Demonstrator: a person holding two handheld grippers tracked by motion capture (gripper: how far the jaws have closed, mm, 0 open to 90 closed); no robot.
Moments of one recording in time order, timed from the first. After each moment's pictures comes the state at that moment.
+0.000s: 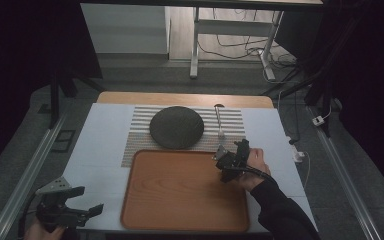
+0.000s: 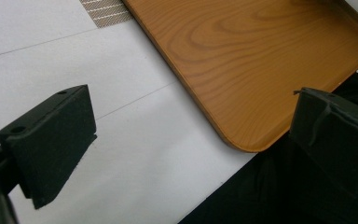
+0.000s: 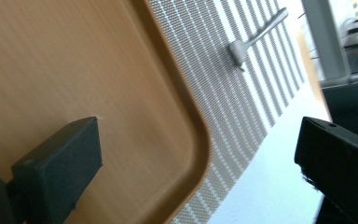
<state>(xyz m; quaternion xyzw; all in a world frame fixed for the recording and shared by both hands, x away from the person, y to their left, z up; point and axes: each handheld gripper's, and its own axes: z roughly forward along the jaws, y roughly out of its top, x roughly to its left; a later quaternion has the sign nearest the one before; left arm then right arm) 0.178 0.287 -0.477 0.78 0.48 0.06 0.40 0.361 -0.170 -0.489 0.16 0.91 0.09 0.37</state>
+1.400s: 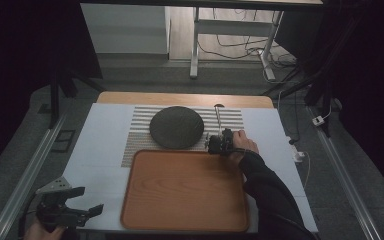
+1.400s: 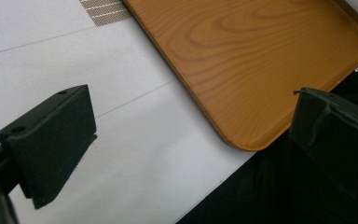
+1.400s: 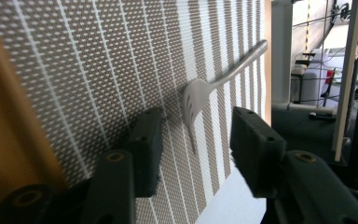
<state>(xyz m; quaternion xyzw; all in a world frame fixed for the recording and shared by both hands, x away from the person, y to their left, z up) 0.179 0.287 -0.478 0.78 0.48 0.05 0.40 0.445 -0.144 -0.526 0.03 0.90 0.00 0.44</state>
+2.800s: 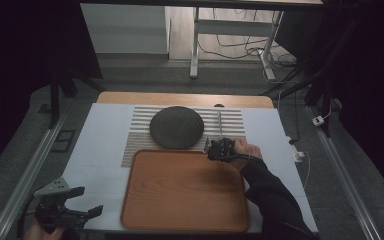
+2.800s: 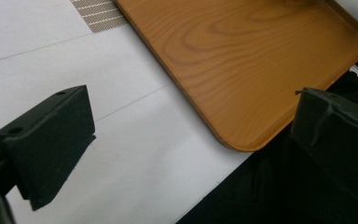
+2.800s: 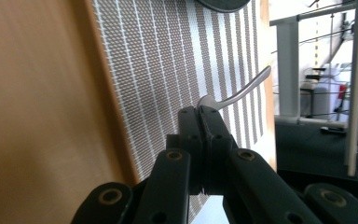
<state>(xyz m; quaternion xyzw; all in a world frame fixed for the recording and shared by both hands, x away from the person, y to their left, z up) 0.176 0.287 -0.476 0.78 0.47 0.06 0.41 0.406 -0.144 -0.493 0.03 0.91 0.04 0.41</state>
